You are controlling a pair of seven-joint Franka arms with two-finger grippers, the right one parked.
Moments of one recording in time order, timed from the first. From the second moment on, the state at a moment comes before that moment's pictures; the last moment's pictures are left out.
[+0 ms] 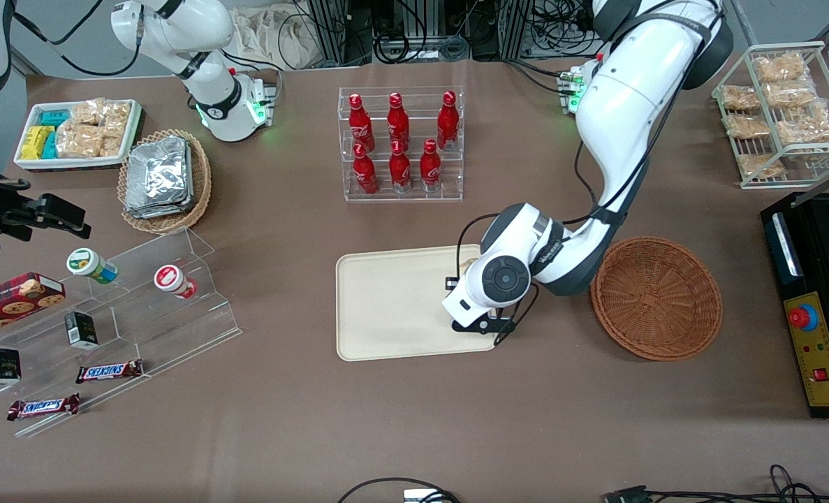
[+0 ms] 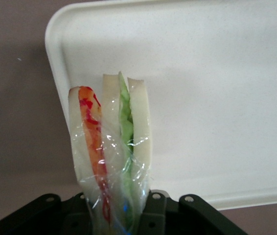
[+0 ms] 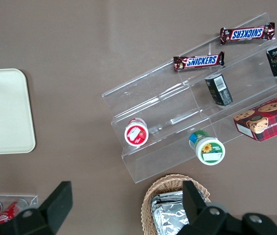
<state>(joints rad) -0.33 0.81 -0.33 -1.38 0.04 1.96 -0.57</state>
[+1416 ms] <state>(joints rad) -0.19 0.64 -0.32 -1.31 0.04 1.85 -0.57</state>
